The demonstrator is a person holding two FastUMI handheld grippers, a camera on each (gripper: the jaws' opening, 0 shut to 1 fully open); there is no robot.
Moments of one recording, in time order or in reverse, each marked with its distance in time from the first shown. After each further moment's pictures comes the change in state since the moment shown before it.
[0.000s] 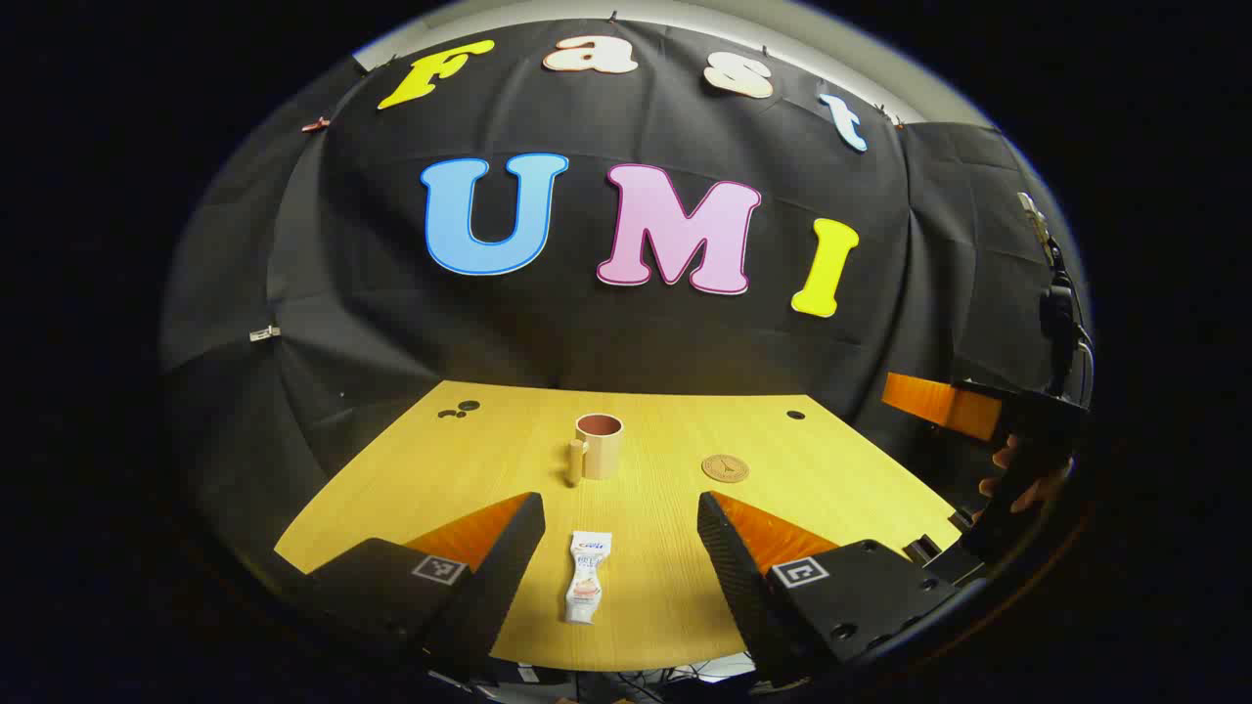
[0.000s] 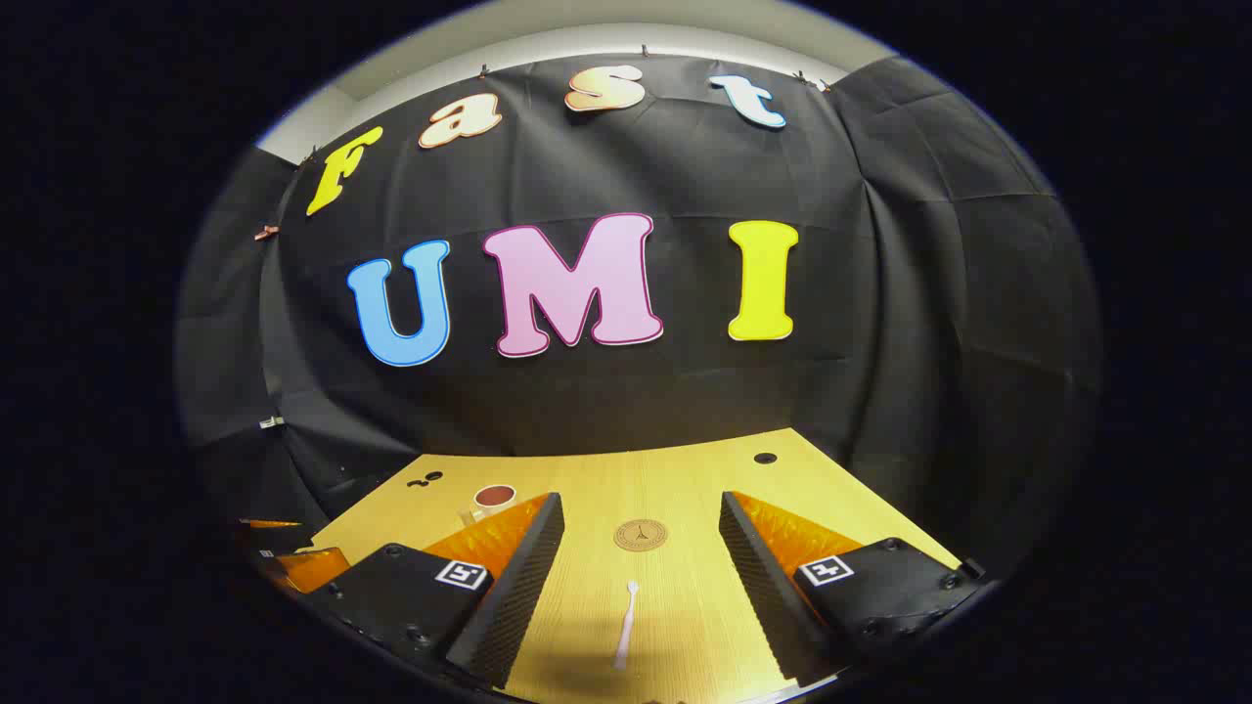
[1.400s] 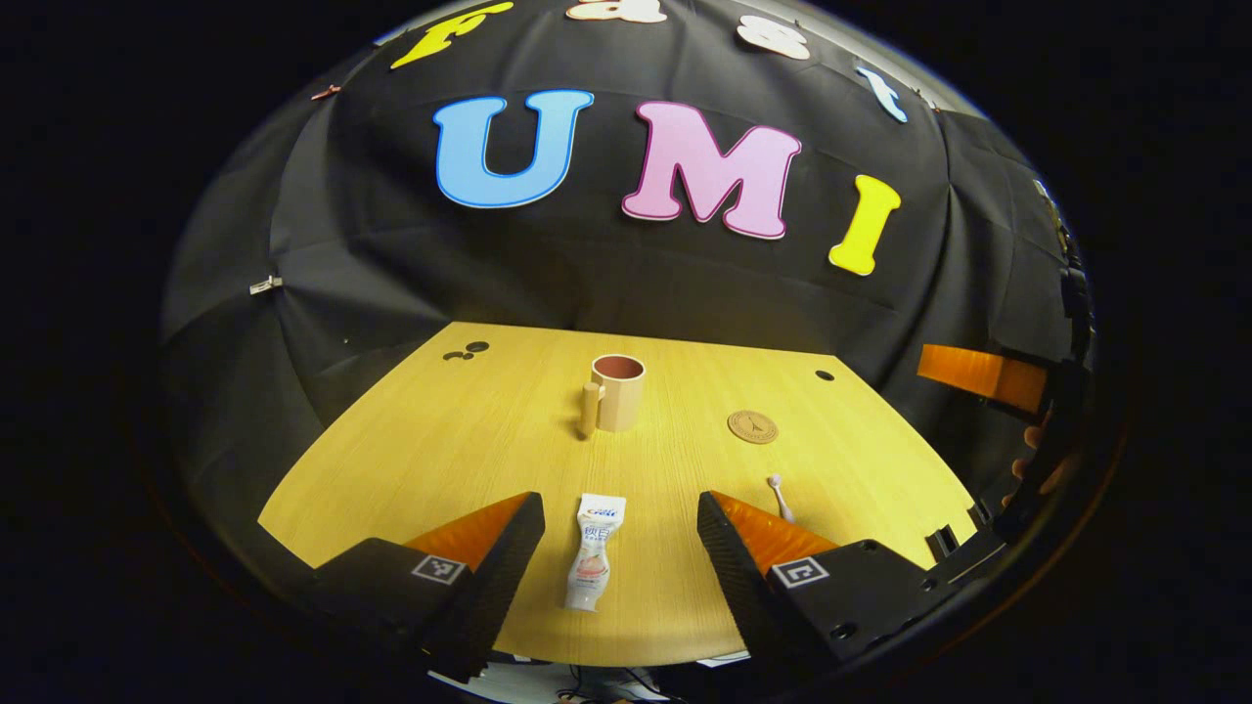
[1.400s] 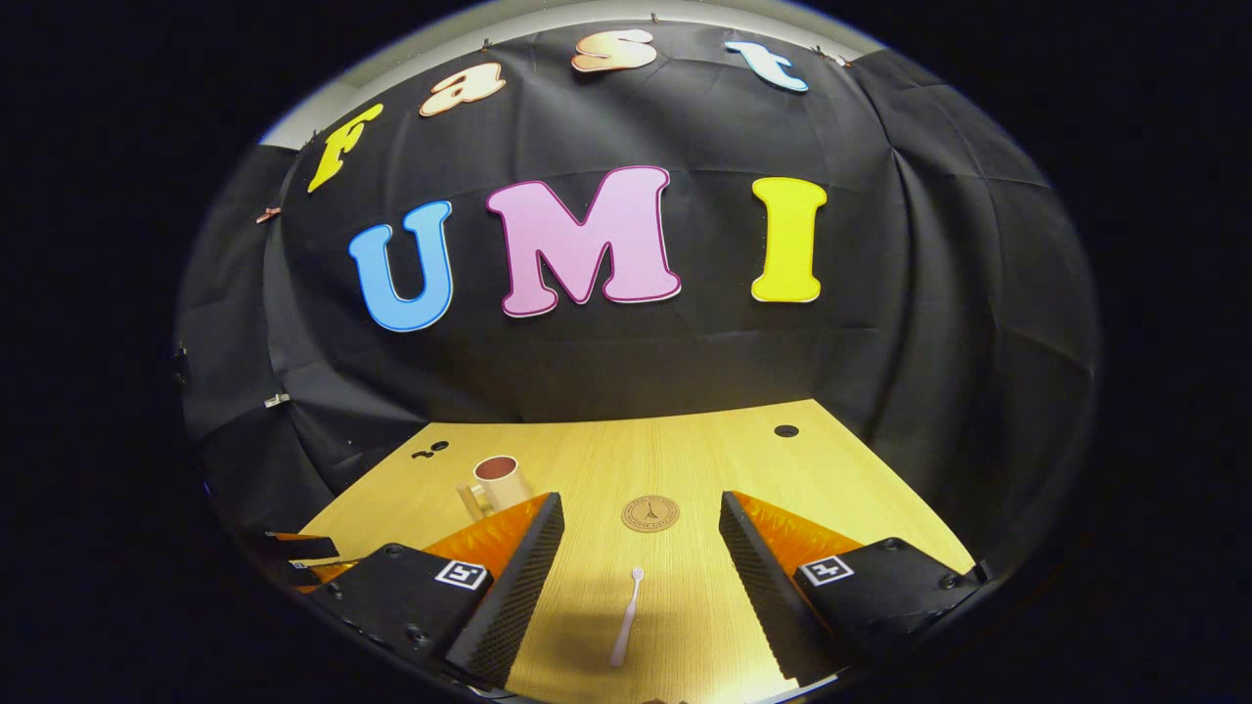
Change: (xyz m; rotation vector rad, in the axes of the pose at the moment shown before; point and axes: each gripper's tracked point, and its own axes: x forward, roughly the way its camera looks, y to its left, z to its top) left arm 0.051 0.016 -0.058 -0.048 0.189 0.063; right arm 0.046 -0.002 -0.032 -0.013 0.128 0.070
